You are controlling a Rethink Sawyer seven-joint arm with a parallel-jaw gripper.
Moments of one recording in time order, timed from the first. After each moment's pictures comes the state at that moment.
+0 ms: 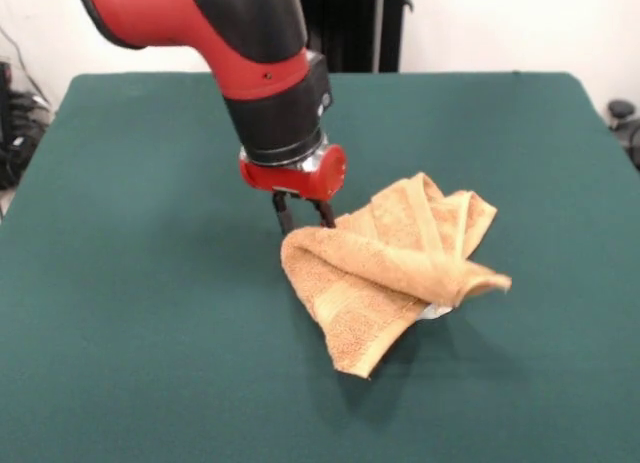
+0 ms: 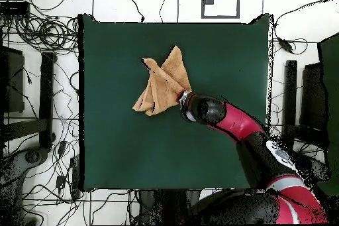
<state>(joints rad) -0.52 -0.38 0.24 1.63 -0.03 0.36 1.88</state>
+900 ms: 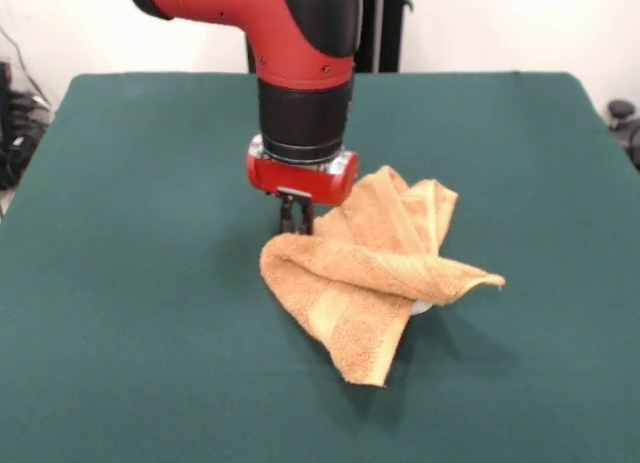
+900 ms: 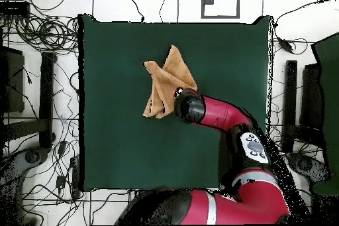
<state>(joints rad) -0.28 -0.39 0.00 1.54 -0.06 0.27 1.88</state>
